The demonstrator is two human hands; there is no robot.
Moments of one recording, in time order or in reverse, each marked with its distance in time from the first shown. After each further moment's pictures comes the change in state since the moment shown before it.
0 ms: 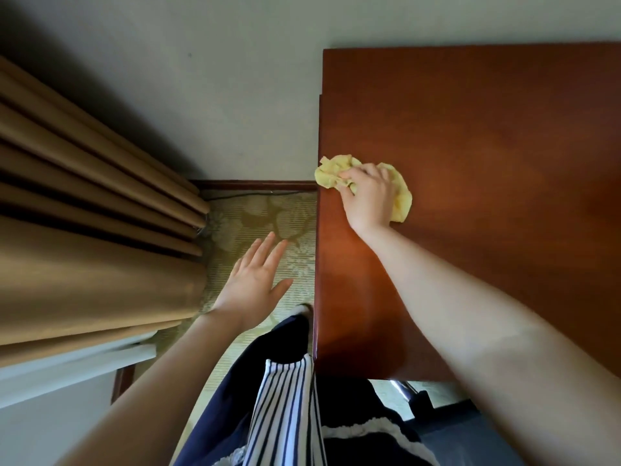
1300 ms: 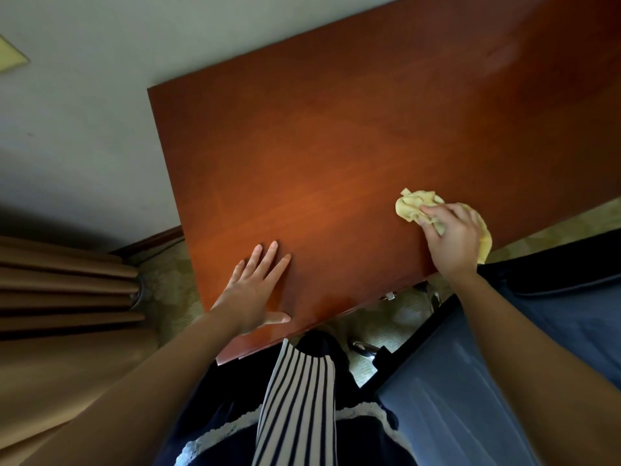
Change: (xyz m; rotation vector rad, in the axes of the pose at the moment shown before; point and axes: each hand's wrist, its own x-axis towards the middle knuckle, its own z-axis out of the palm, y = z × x) left_hand 0.002 0.151 0.068 0.582 -0.300 0.417; right_hand -0.201 0.263 -0.175 -0.075 0.344 0.395
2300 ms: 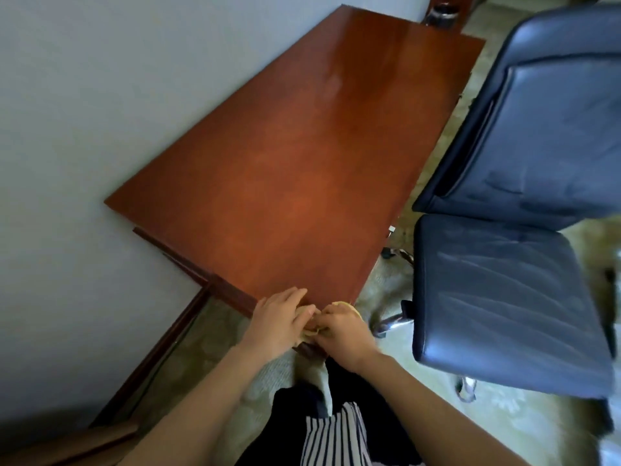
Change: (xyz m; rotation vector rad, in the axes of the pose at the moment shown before) left_hand -0.063 -0.104 -0.002 -0.080 0.064 0.474; right_hand -0.237 -0.285 0.086 0.027 -0.326 0.188
